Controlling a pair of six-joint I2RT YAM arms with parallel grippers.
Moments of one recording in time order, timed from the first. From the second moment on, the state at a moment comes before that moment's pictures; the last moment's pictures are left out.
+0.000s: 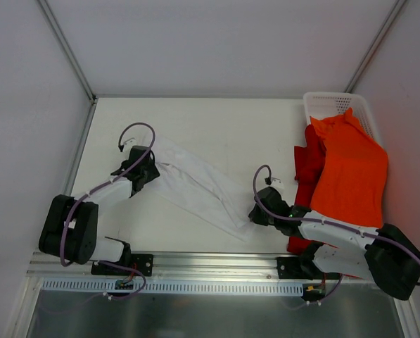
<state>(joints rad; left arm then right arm) -0.29 1.34 0.60 -0.07 -0.33 -0.63 0.85 1.13 0.39 -0.18 0.24 0.94</state>
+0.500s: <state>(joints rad) -0.19 1.74 0.95 -0.15 -0.21 -0.65 0.90 0.76 0.29 -0.50 0.26 0.98</state>
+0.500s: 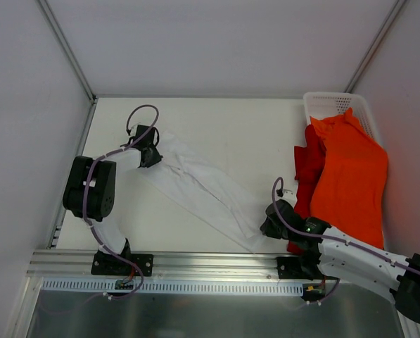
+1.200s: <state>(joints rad) -0.19 2.15 1.57 -0.40 0.02 -0.61 1.25 1.06 0.45 -0.51 0.36 1.13</state>
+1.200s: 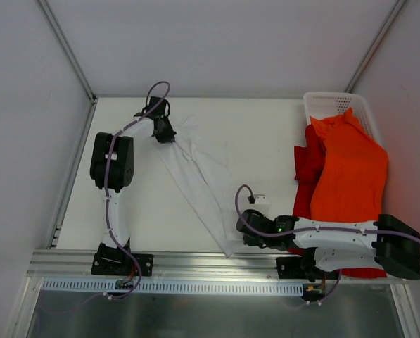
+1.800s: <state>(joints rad) -0.22 2.60 2.32 -0.64 0.23 -0.53 1.44 1.79 1.08 -0.47 0.37 1.07</state>
